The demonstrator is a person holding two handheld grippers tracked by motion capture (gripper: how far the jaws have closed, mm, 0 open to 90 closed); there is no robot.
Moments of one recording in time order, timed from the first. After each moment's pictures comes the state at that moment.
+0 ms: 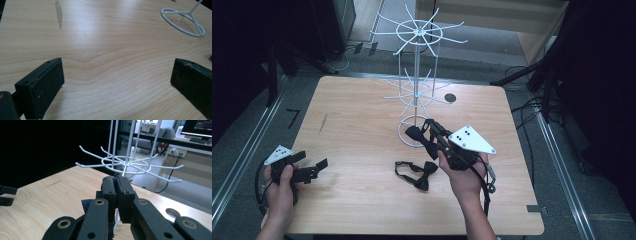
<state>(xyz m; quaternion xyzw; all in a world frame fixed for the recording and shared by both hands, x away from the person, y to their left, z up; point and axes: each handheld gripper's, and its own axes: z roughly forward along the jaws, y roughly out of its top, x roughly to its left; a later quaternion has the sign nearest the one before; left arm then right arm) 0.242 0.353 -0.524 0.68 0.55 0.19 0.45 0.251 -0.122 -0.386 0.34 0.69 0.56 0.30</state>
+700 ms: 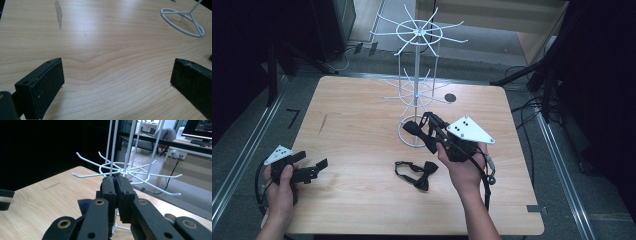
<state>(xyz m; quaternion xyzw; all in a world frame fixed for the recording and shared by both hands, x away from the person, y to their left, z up) 0.242 0.352 -0.524 0.67 0.55 0.19 0.45 0.265 -0.119 -0.372 0.34 0.70 0.56 0.30</state>
